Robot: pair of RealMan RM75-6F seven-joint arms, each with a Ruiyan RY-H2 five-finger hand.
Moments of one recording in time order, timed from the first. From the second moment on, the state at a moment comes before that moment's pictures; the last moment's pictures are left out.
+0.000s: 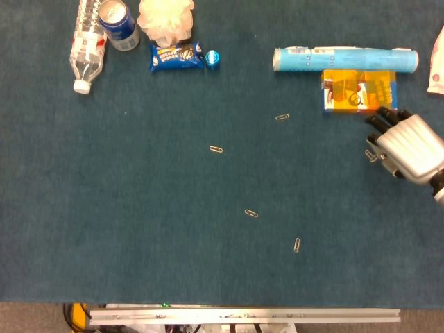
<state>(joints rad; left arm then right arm) 0.03 -1.04 -0.08 -1.69 1.36 1.53 0.06 0.53 -1.24 -0.04 -1.57 -1.49 1.02 -0.43</state>
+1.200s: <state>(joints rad) 0.01 -1.04 -0.07 -1.67 1.40 1.53 0.03 0.37 -1.18 -0.02 -1.61 -1.50 1.27 -0.24</state>
